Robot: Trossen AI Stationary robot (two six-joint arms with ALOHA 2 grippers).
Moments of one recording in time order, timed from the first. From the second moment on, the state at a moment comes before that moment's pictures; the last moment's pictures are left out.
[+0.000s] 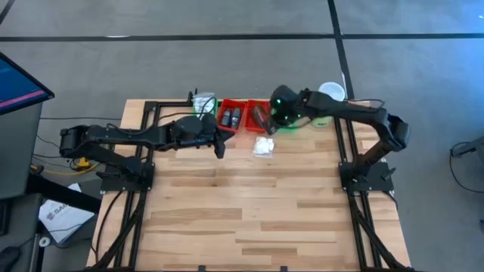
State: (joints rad) left arm 0.16 1.26 0.83 0.09 -0.19 -0.41; right arm -0.42 1.58 1.32 -0.76 0.00 0.44
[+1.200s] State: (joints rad) left arm 0.04 1.27 0.83 0.10 -0.26 -0.45; right arm -0.56 2.20 1.93 -1.21 0.05 0.29
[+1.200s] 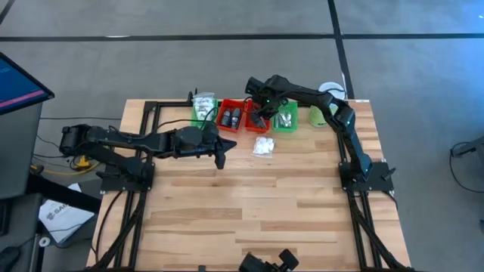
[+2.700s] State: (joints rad) left arm 0.04 1.27 0.83 0.09 -0.27 -0.45; right arm -0.52 1.97 1.93 -1.03 -0.10 0.20
